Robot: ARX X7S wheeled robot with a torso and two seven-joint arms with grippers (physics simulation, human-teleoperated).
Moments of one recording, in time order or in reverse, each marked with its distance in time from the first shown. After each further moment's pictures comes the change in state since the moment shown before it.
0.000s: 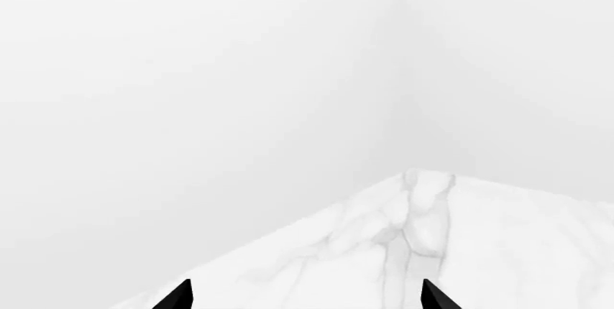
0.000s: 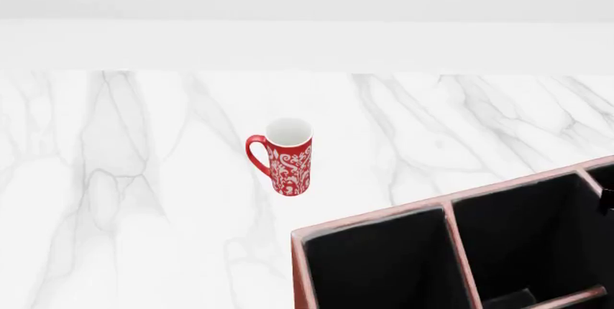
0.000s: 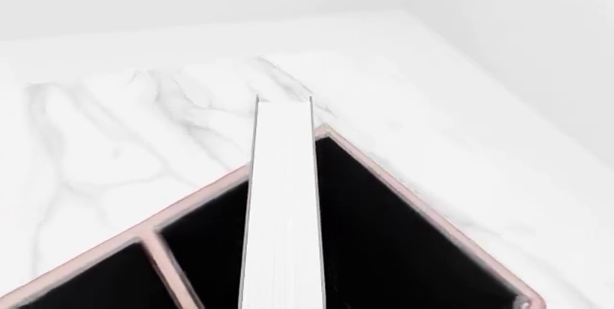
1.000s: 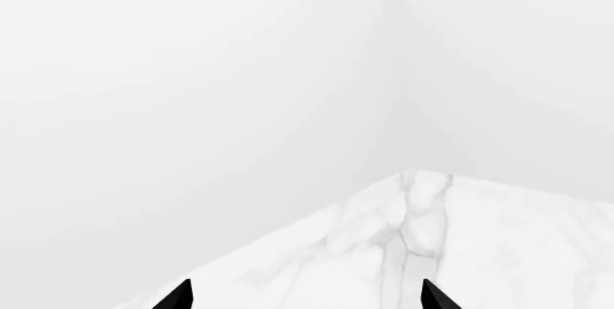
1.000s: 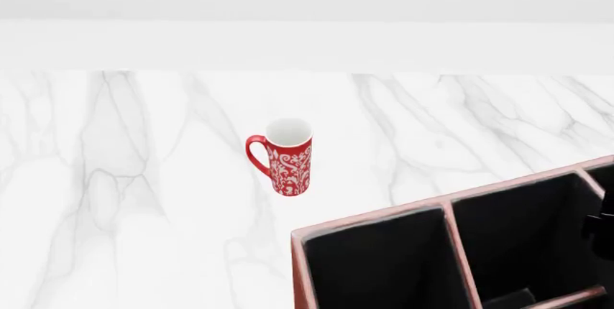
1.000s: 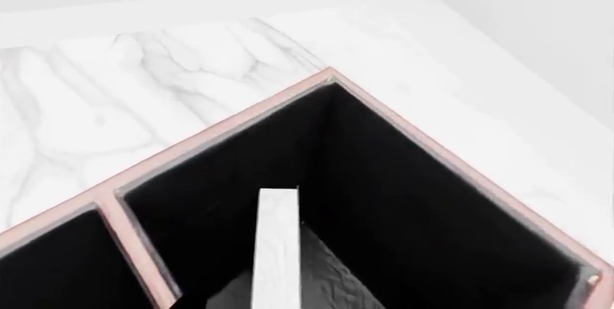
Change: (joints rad) left arm 0.005 -0.004 0.013 0.003 0.005 0.004 -0.006; right arm -0.060 -0.057 -0.056 0.112 -0.110 -0.097 -0.088
